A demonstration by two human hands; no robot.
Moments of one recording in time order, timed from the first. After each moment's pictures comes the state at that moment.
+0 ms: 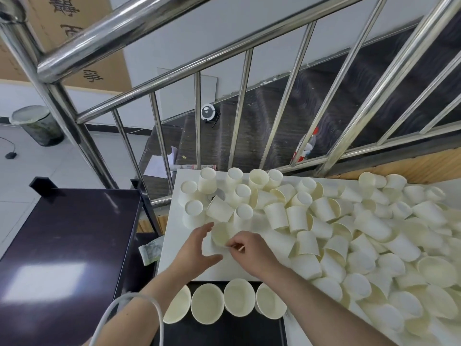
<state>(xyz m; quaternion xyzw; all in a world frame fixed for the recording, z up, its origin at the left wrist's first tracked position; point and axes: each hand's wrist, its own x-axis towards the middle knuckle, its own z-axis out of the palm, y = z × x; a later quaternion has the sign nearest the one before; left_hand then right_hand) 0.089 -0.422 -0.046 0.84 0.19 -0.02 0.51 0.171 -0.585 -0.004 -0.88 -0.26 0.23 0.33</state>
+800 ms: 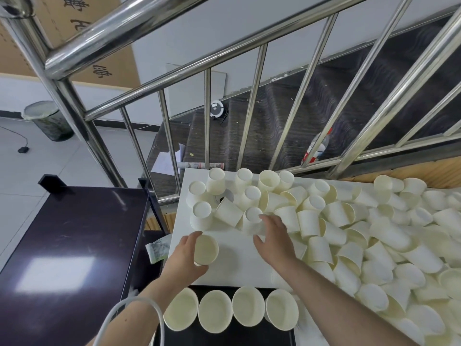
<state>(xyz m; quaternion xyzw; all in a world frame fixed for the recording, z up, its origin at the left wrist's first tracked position) 0.075 -0.396 -0.057 0.89 0.23 -0.06 0.38 0.214 -0.588 -0.022 -0.95 -0.18 0.14 0.21</state>
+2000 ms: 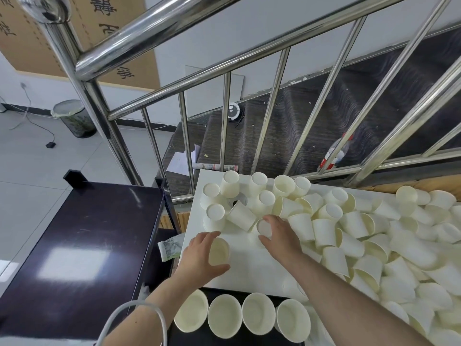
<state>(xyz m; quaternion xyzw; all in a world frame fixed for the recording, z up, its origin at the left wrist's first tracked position) 0.080 -0.398 -0.050 0.91 0.20 -0.02 0.36 0.241 -0.569 -0.035 -0.95 -0.24 0.15 0.16</state>
